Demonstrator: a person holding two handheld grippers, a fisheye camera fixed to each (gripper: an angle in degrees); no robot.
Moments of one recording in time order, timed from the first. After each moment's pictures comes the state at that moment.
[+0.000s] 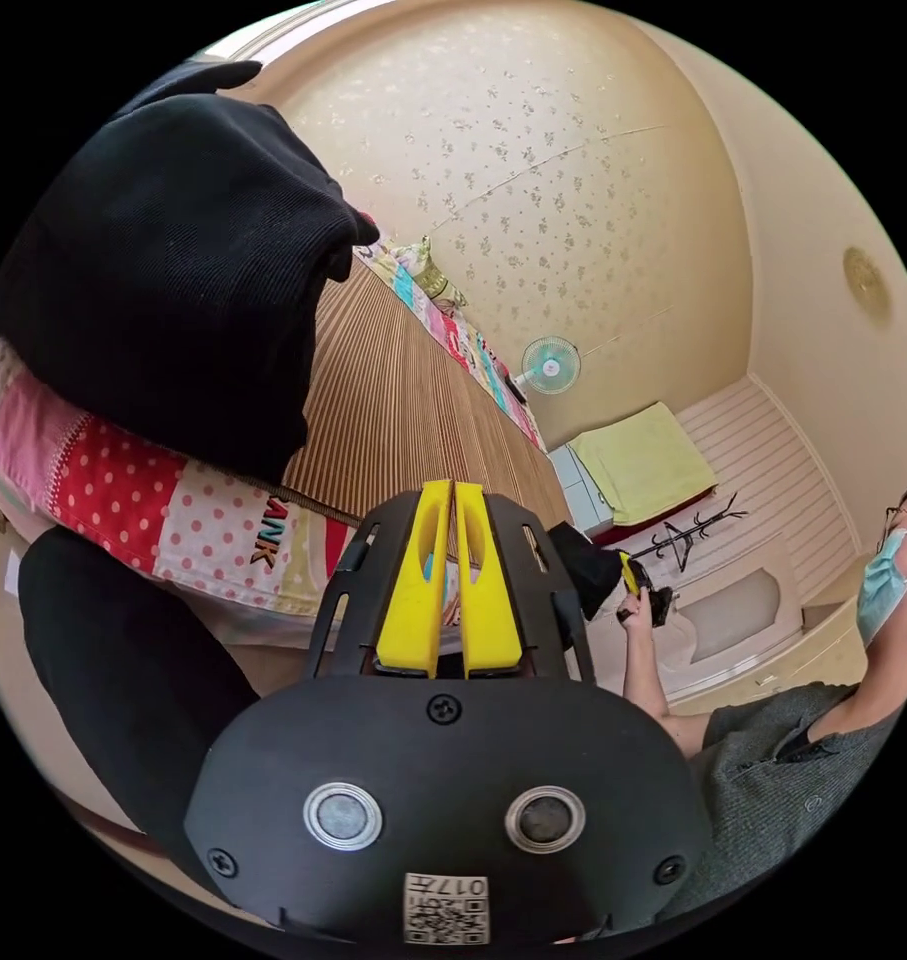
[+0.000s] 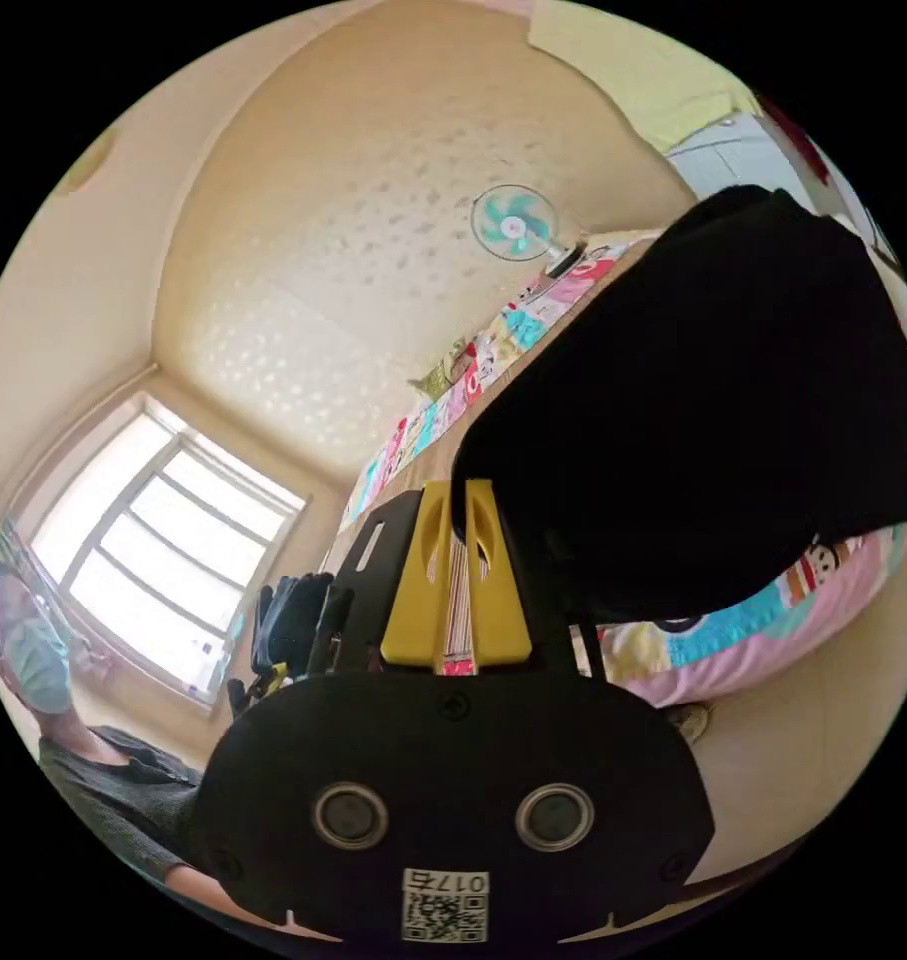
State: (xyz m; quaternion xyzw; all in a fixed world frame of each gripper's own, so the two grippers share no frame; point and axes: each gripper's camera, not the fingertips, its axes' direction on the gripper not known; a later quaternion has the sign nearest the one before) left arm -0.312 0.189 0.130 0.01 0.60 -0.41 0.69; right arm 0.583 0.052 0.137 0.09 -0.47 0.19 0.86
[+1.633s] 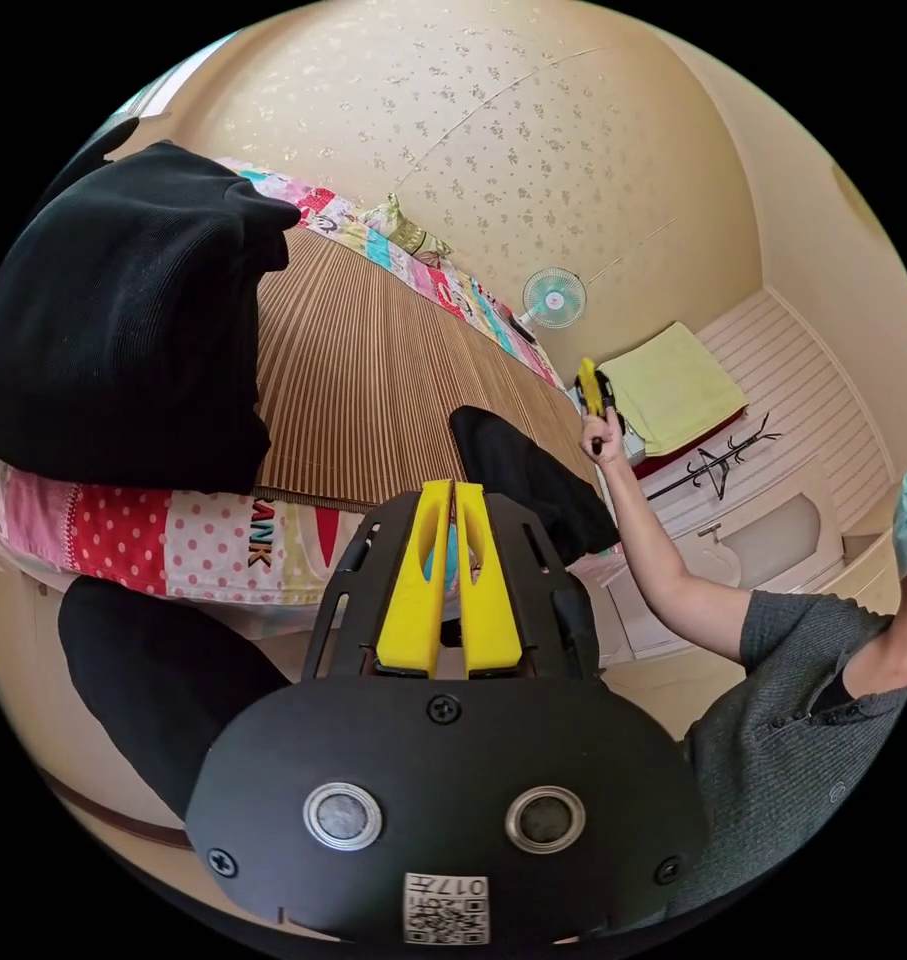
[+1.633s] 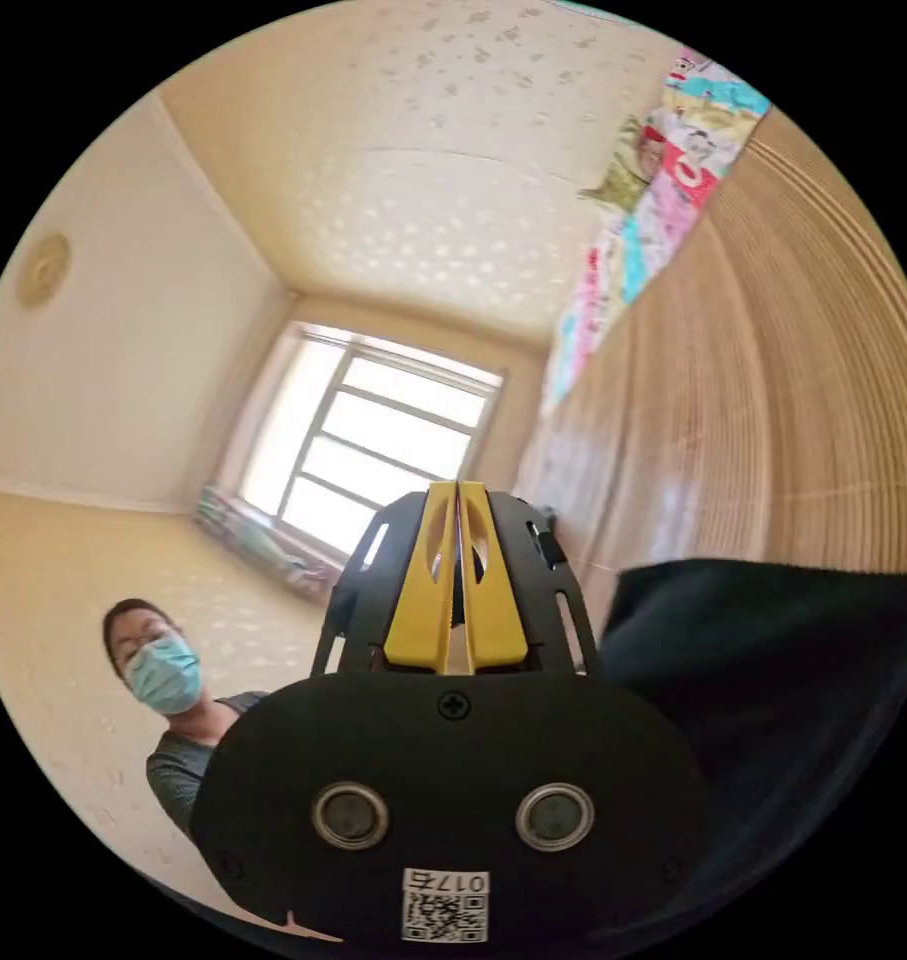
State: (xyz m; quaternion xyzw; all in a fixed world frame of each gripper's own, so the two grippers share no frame) left arm -0.285 0.136 0.094 -0.03 0.59 -0.32 0.74; right arm 0.344 -0.017 0.414 0.03 -0.84 0.12 0.52
